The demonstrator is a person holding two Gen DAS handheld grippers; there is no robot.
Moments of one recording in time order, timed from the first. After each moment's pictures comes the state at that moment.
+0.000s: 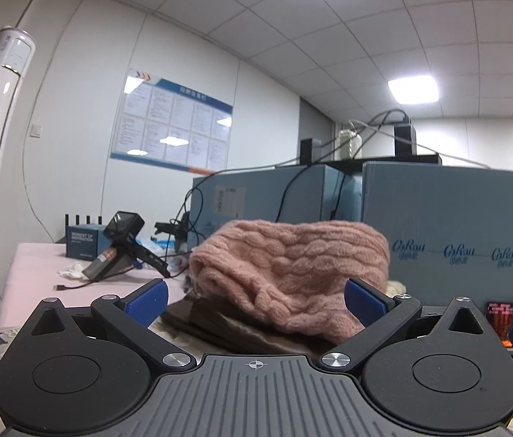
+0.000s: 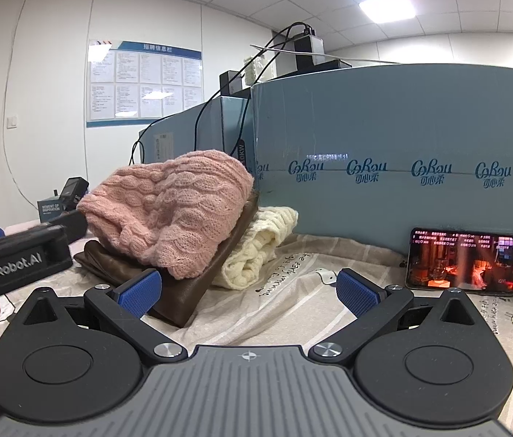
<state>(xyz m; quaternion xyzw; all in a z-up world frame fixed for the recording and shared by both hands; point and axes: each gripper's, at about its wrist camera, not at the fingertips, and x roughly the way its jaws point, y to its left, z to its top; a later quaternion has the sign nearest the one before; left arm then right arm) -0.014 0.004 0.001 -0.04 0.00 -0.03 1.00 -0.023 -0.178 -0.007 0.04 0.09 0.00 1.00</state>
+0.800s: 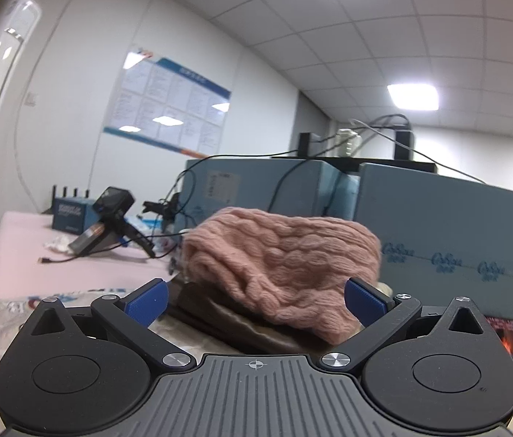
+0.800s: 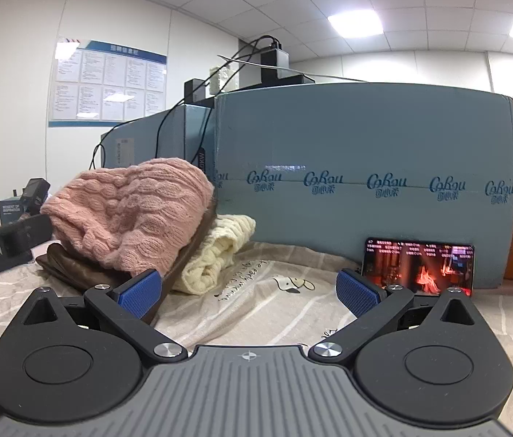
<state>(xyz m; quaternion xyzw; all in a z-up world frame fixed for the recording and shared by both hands) -0.009 0.020 0.000 -0.10 0.03 -0.05 0.99 -0.032 -0.173 -0.004 0.02 0.09 -0.08 0.99</state>
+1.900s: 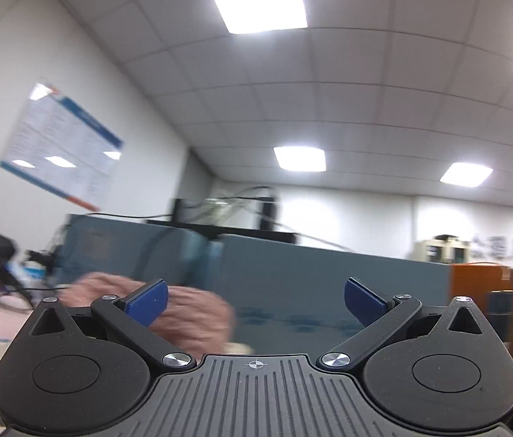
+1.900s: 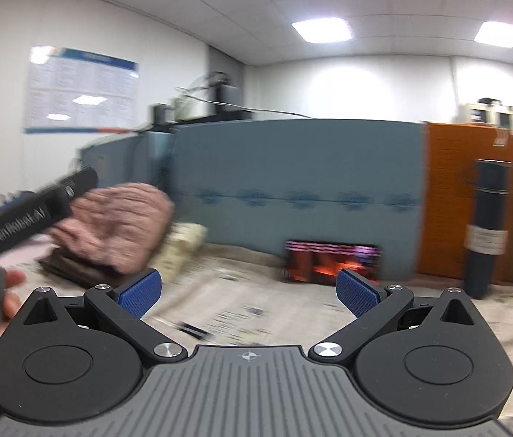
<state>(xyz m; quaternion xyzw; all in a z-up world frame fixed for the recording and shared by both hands) -0.061 -0.020 0.031 -0.10 -0.10 -0.28 0.95 -0.161 -0.192 0.036 0.02 0.09 -0.17 0.98</state>
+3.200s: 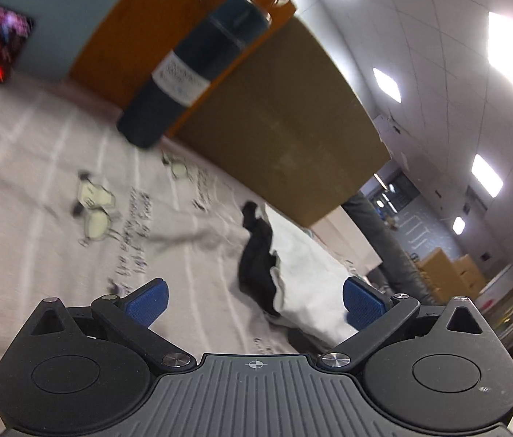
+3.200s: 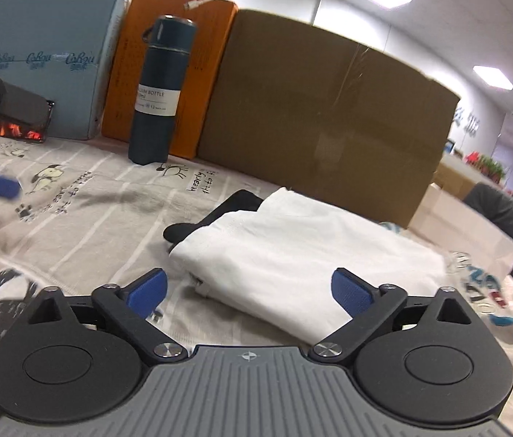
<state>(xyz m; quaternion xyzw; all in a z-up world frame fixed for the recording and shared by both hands) -0.085 -0.330 -0.026 -0.14 0.44 -0.66 0.60 -0.332 -0.430 -0.025 -0.02 0.26 -0.42 0.87</state>
